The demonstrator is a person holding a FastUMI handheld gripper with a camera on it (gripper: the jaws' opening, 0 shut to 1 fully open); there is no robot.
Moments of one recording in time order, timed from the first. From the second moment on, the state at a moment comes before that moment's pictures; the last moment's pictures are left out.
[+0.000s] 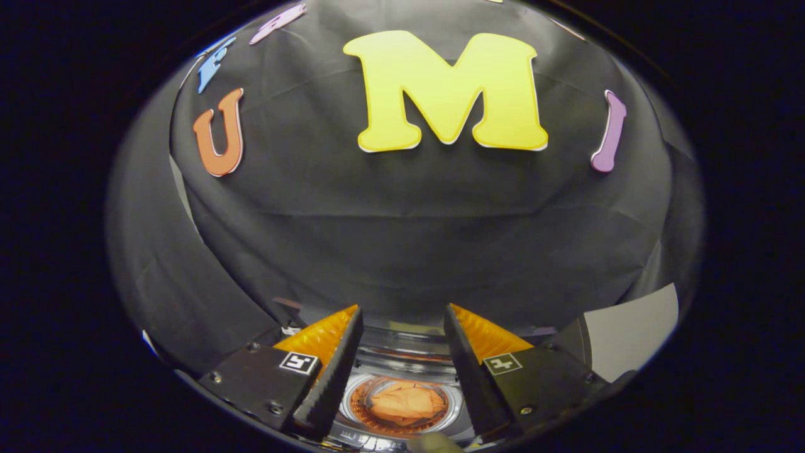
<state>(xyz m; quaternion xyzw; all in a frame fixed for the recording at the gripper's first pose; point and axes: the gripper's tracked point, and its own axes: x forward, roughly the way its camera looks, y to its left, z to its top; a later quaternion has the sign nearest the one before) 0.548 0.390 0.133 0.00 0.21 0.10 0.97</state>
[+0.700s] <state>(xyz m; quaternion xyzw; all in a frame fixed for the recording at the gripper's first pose) 0.604 0.390 0.101 0.03 0.26 0.06 0.96</state>
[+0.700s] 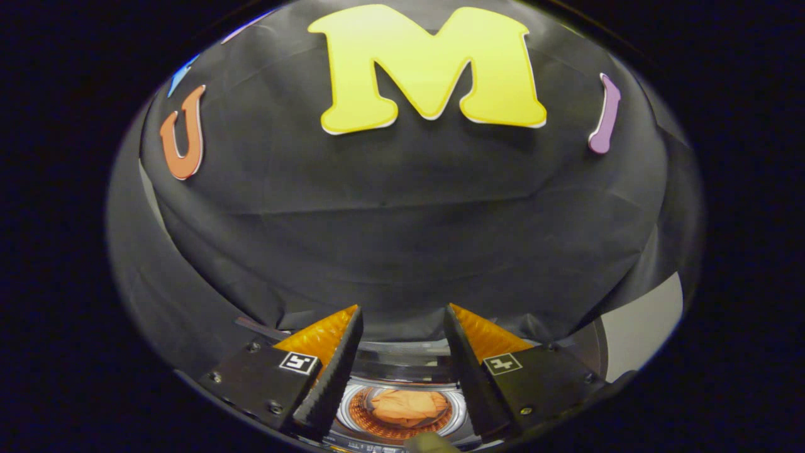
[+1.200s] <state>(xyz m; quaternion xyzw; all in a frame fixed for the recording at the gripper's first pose) 0.611 0.394 0.073 0.04 0.29 0.05 0.95</state>
